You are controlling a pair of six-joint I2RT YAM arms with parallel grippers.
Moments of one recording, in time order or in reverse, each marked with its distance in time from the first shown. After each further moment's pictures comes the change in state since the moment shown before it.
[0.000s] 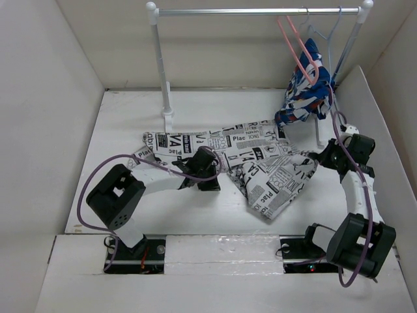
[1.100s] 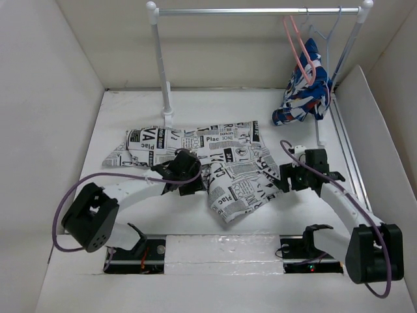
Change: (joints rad) left arm 0.099 -0.277 -0.127 -0.211 -0.087 -0.041; right arm 0.487 -0.064 -0.181 -0.156 0.168 -0.145
